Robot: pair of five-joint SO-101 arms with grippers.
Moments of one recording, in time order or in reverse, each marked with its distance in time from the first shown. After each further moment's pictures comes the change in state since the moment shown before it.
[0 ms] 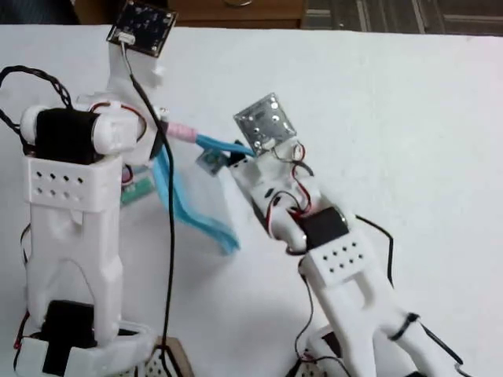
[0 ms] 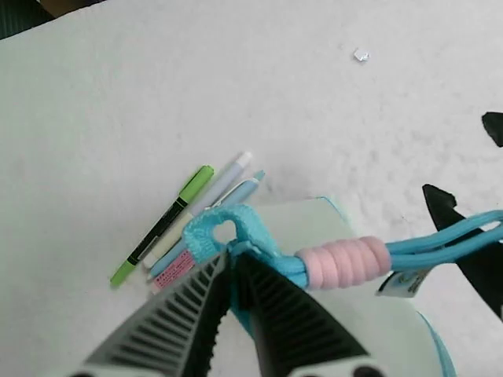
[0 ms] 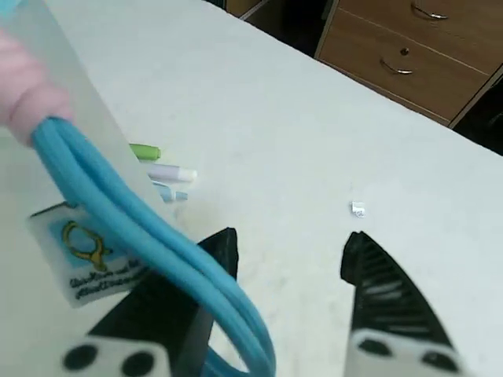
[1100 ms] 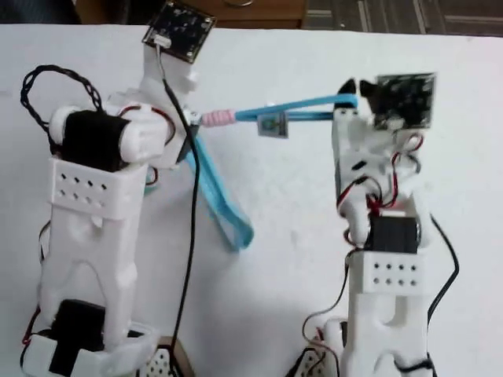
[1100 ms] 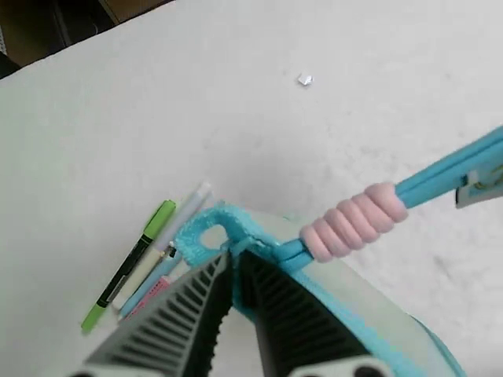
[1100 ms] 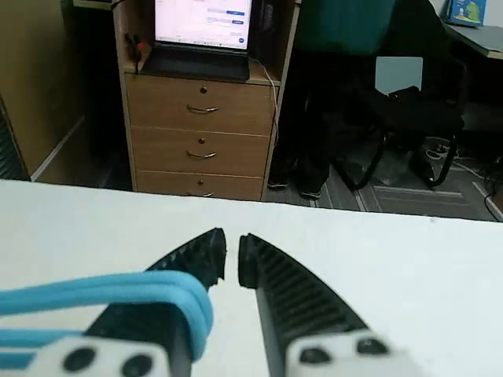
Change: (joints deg) left arm 0.3 -0.1 -0.7 -1.1 0.1; right arm 37.9 -8.7 -10.6 1.1 -9.1
